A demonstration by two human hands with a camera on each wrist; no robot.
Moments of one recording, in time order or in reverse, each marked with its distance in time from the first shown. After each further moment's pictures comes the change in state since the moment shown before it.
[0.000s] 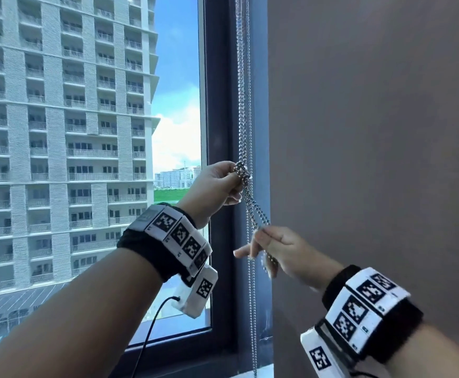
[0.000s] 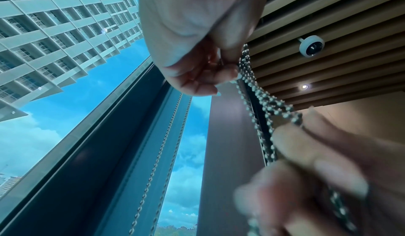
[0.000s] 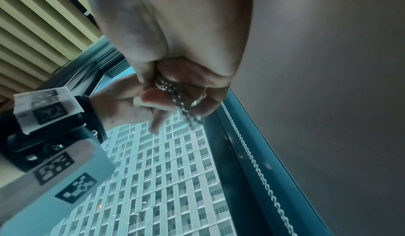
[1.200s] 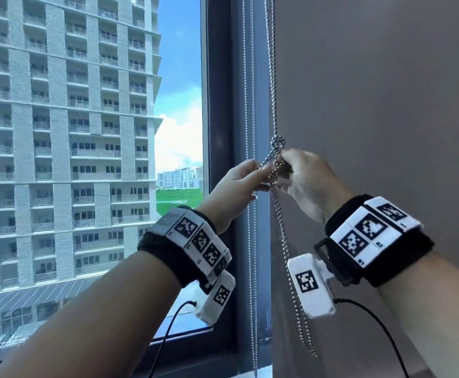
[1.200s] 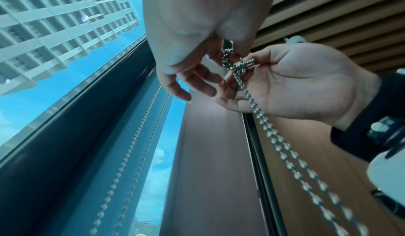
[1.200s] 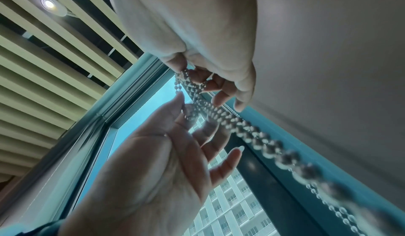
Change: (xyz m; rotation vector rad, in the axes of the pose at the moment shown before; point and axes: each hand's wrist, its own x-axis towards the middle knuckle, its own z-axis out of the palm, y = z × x) left_hand -0.013 0.018 0.032 -0.036 -0.119 0.048; right_hand 0.048 -0.075 -0.038 0.198 0.401 -0.035
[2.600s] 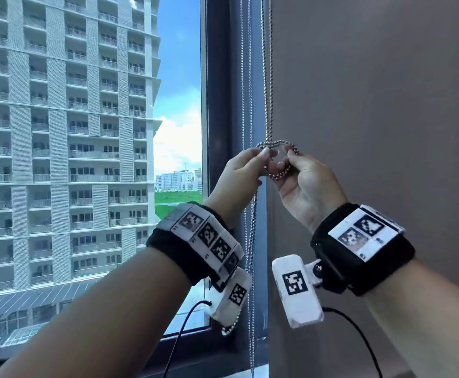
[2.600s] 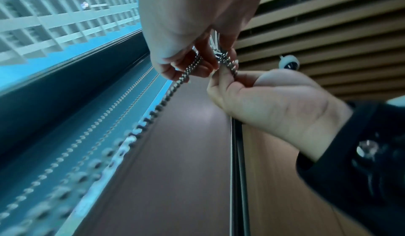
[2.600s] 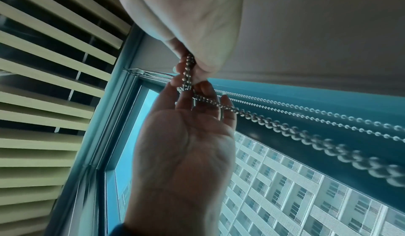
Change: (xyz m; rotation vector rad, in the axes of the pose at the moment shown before) left_hand 0.004 0.019 0.015 -0.107 0.189 0.078; right_hand -0.012 -0.006 0.007 0.803 0.138 -0.038
